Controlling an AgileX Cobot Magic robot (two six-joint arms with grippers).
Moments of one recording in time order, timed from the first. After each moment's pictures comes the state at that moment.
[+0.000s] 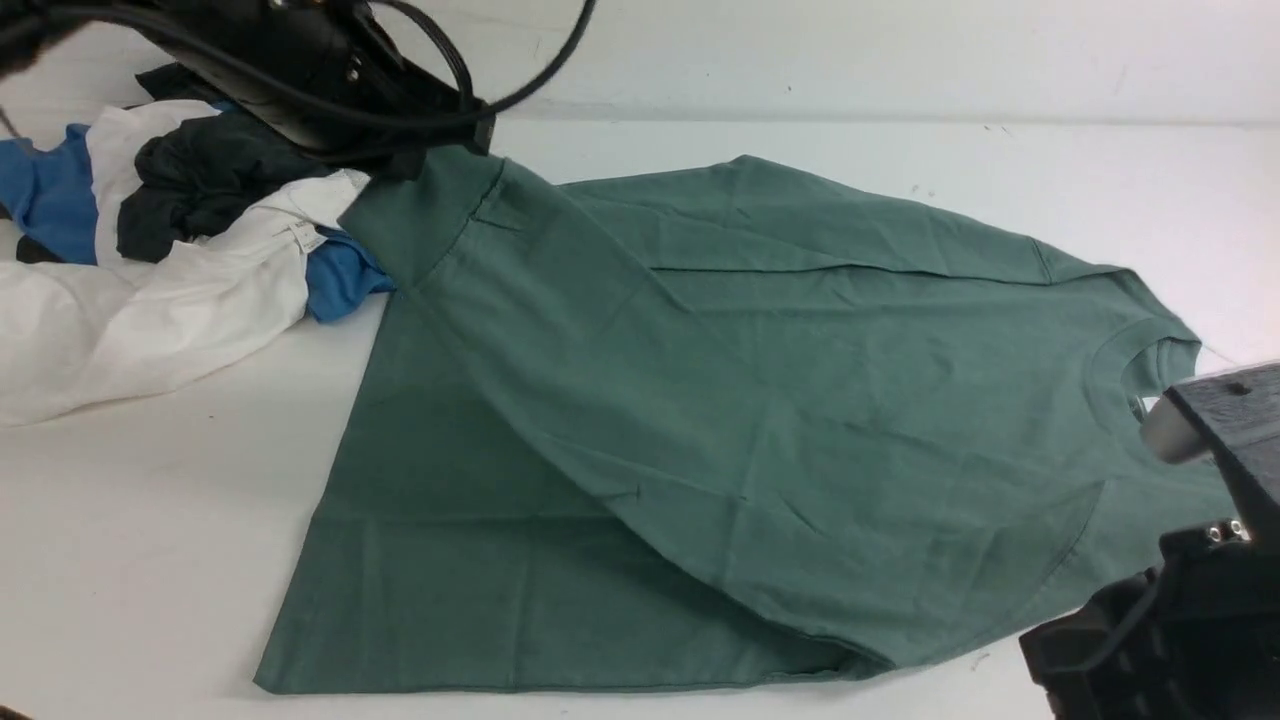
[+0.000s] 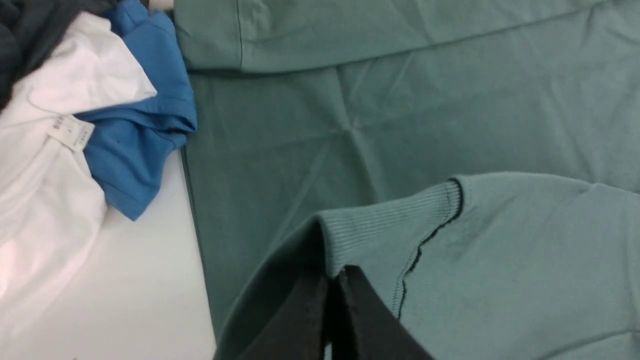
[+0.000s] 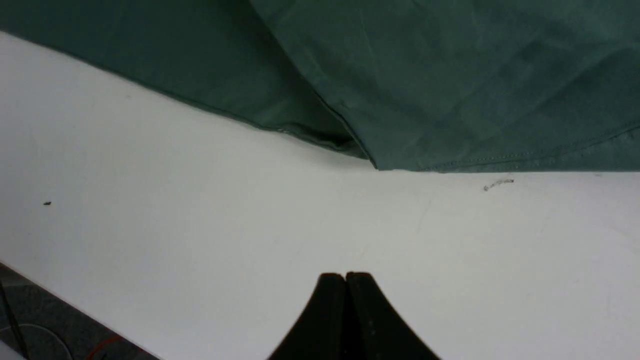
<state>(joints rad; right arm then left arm) 0.53 1.00 -0.72 0.20 0.88 0.07 -0.30 1.71 -1.61 0.03 0.87 -0.04</state>
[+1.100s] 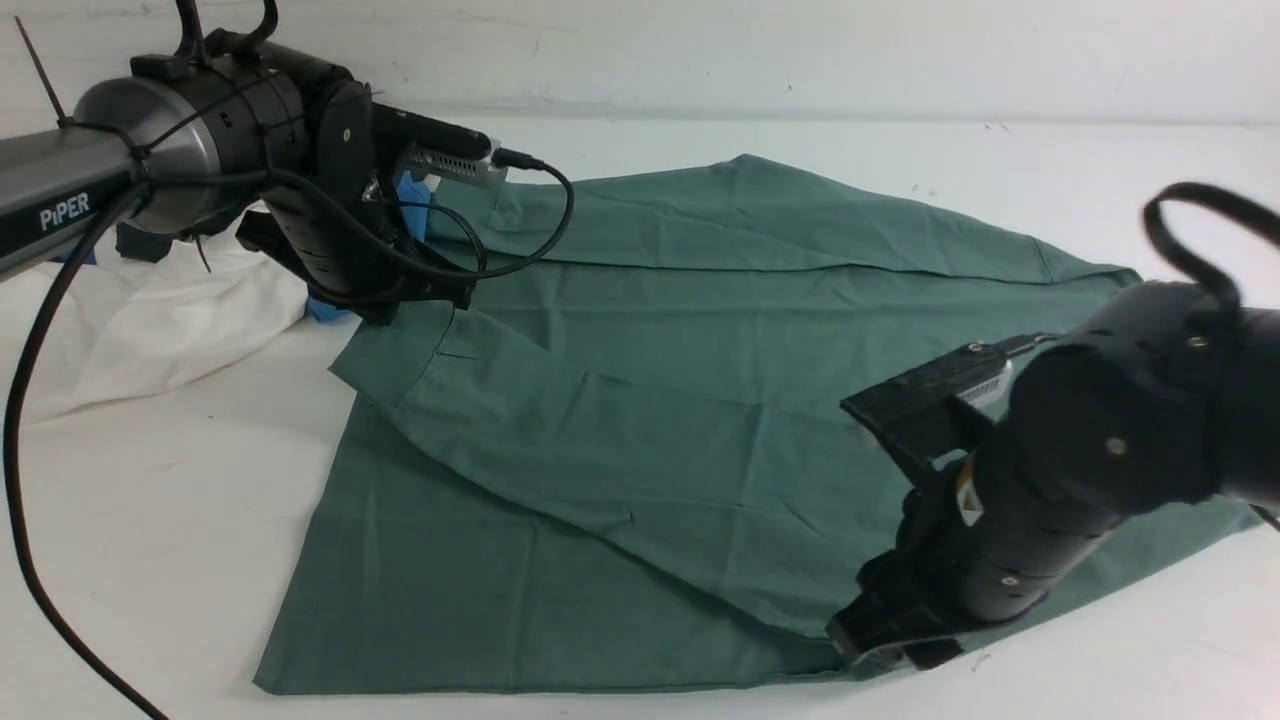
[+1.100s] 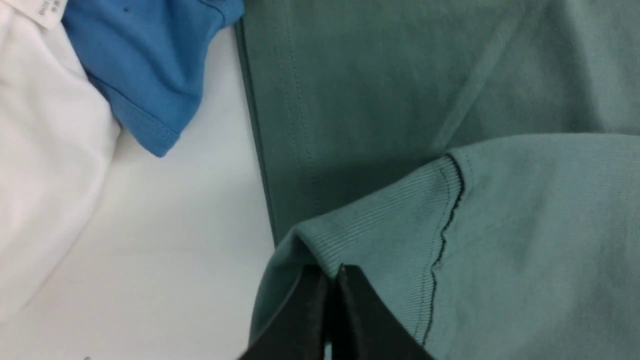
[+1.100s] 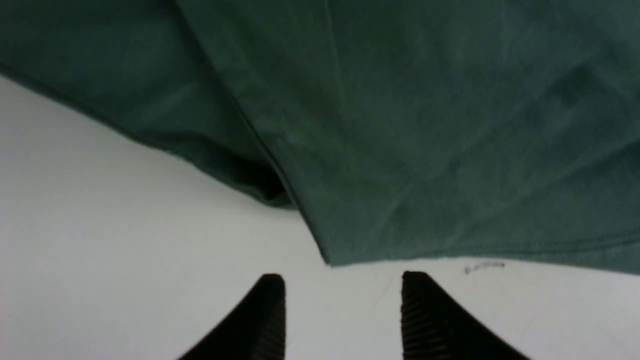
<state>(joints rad) 0.63 1.61 -1.02 -0.04 0.94 0.14 -0.23 2.01 -1.62 0.17 0.81 -0.11</state>
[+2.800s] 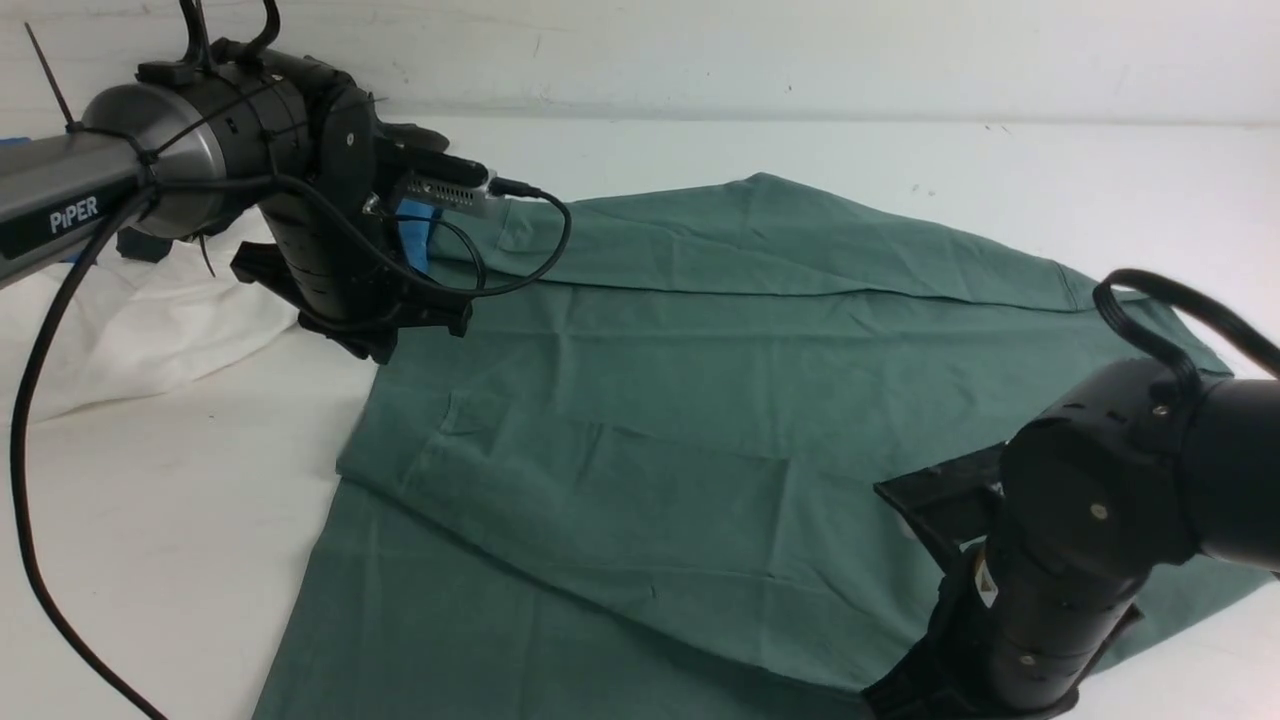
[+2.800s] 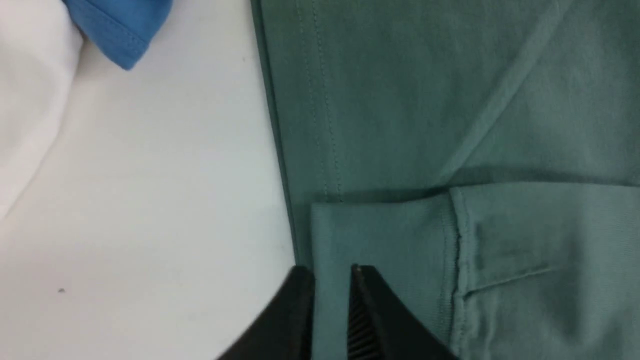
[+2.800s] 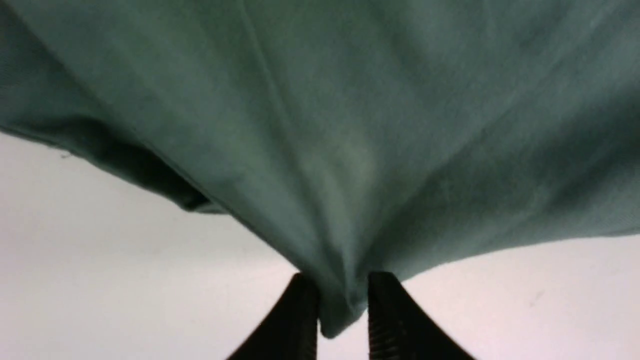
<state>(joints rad) 0.63 1.61 -0.91 0.00 1.00 0.26 -0.23 2.02 -1.62 0.15 0.92 -0.10</state>
